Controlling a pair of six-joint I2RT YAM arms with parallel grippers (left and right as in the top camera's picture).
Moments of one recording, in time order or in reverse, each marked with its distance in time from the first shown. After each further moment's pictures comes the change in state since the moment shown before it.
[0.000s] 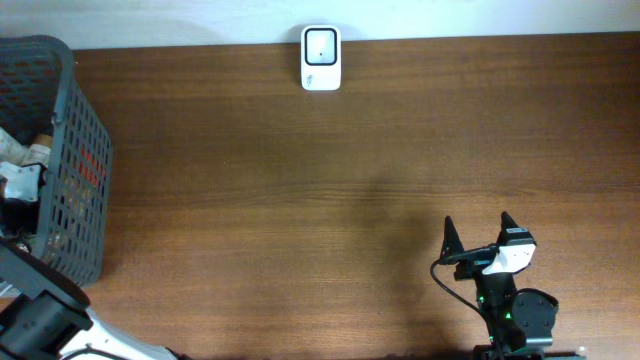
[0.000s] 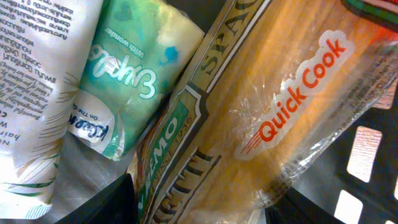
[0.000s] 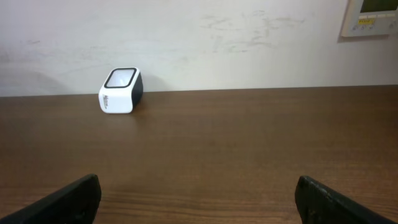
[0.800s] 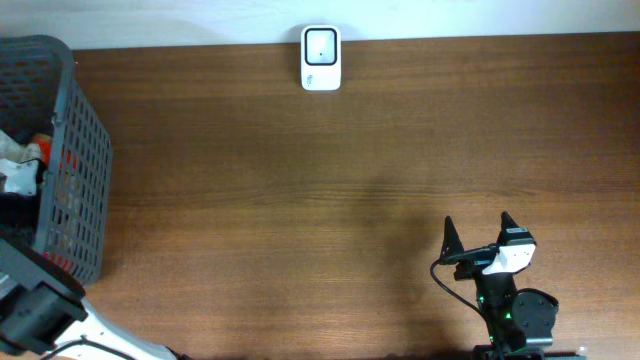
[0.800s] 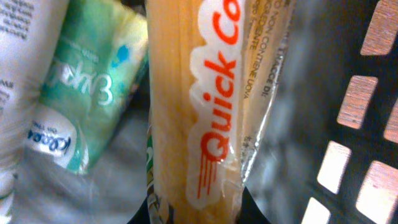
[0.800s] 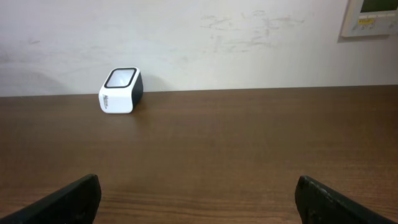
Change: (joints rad) left arm -0.005 0.080 0.132 -0.138 0.041 -0.079; right arm 0.000 0.000 0.000 0.000 0.000 0.000
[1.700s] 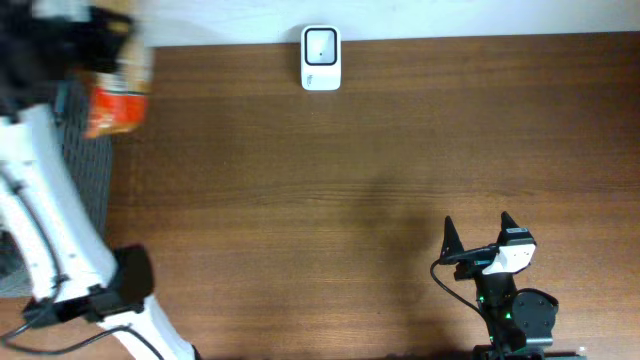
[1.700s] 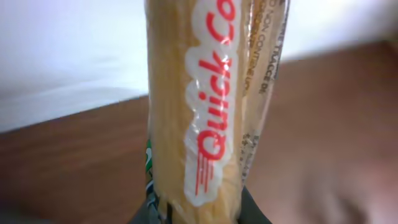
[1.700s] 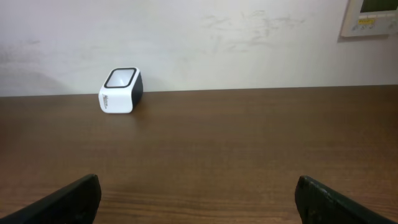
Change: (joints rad) left arm -0.610 -0.083 1.117 -0.445 0.284 -0.300; right arm 0.000 0.000 0.000 0.000 0.000 -0.001
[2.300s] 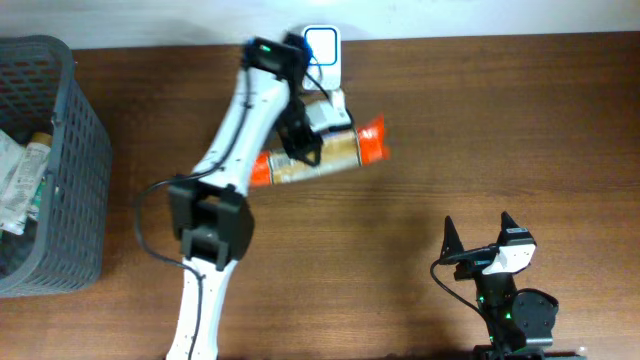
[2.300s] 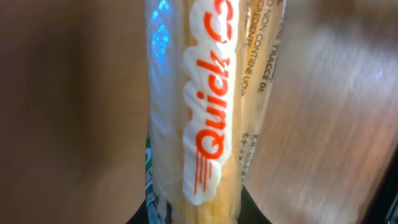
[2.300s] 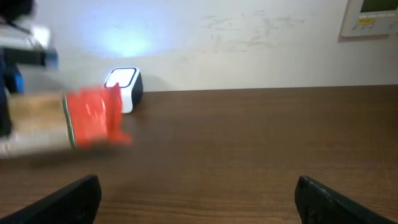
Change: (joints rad) left arm -0.587 0.419 -0.367 -0.148 -0.164 0.627; right arm 0.000 0.000 0.000 0.000 0.000 0.000
